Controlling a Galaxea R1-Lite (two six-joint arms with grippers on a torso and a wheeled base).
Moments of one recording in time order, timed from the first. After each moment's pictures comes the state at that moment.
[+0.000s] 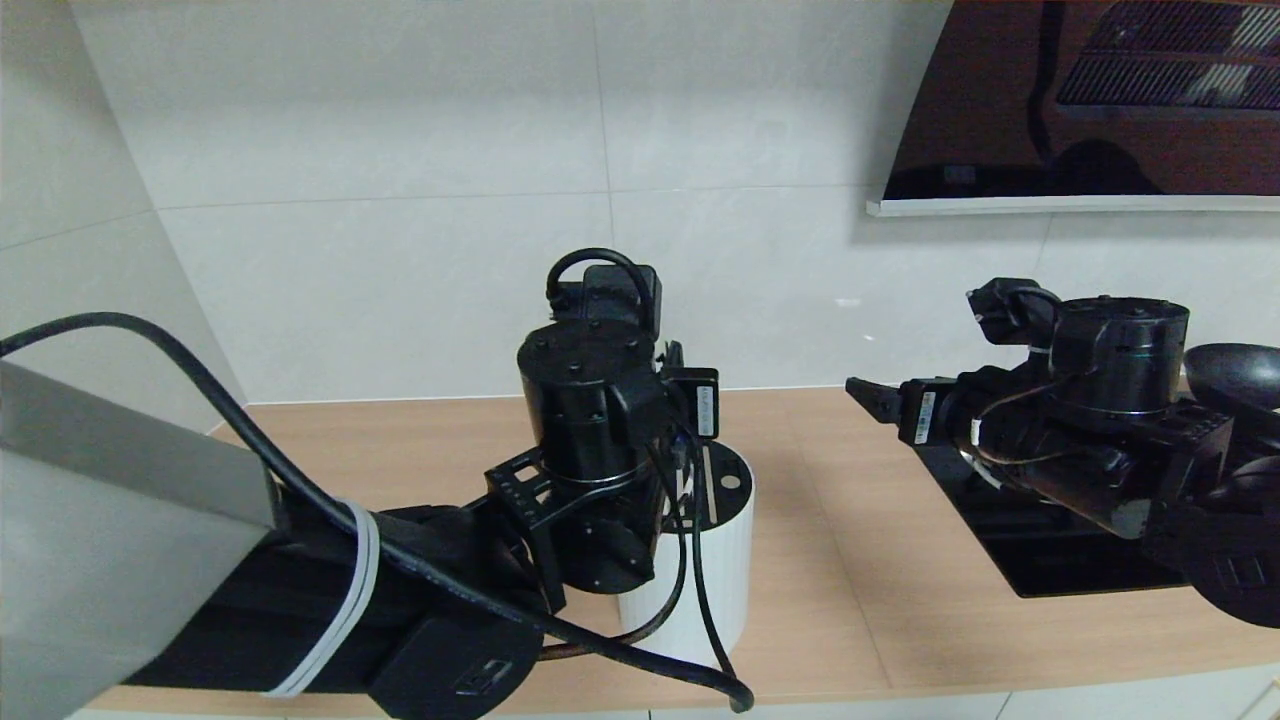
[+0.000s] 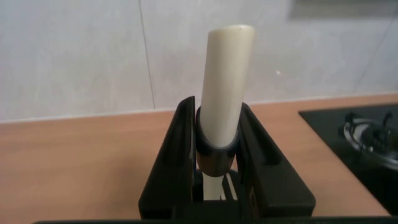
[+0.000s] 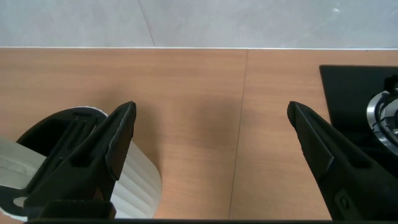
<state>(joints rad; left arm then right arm) -0.84 1.97 -0.99 -1.00 0.73 -0.06 0.45 1.73 -0.77 -0.77 -0.19 0.18</state>
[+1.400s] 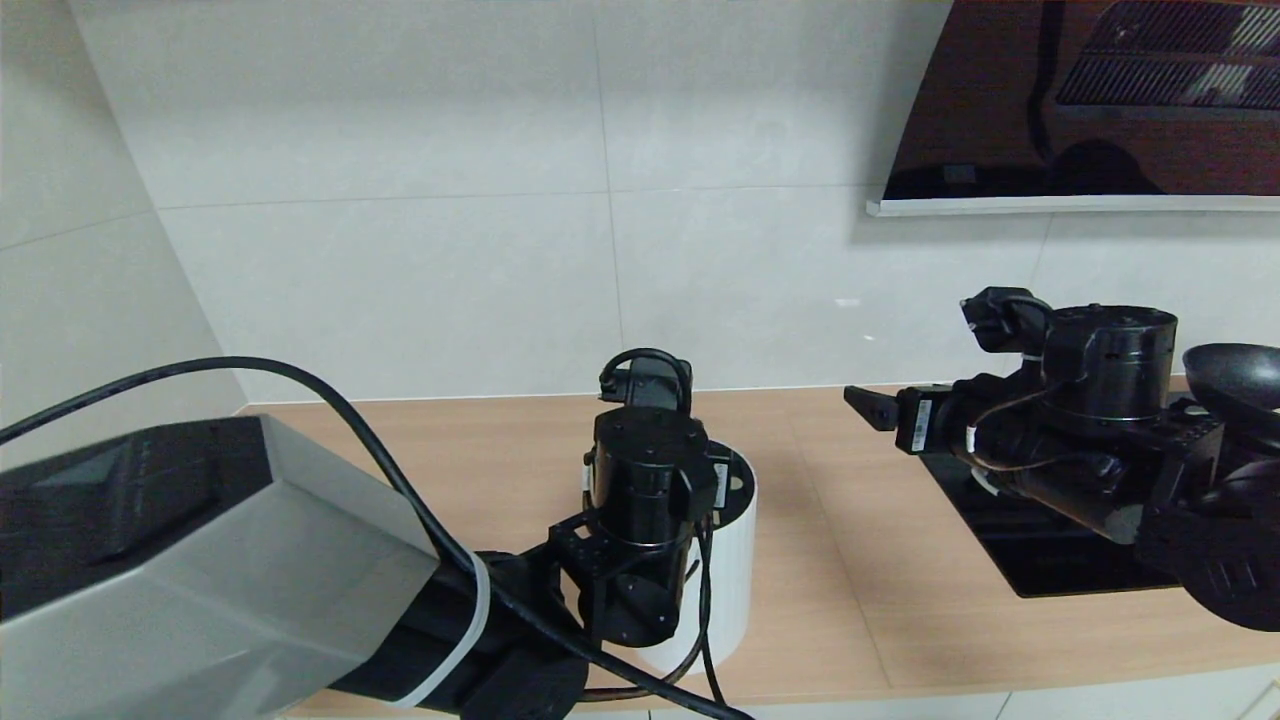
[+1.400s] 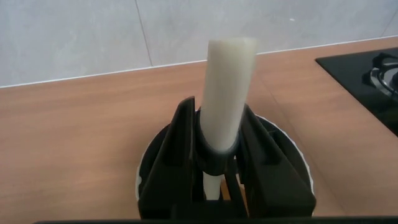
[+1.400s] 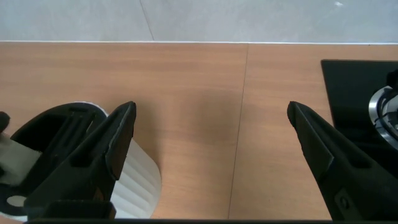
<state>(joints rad) -0.84 2.10 -0.94 -1.00 0.72 -0.11 0.45 1.74 -0.77 -0.77 -0.19 0.18</state>
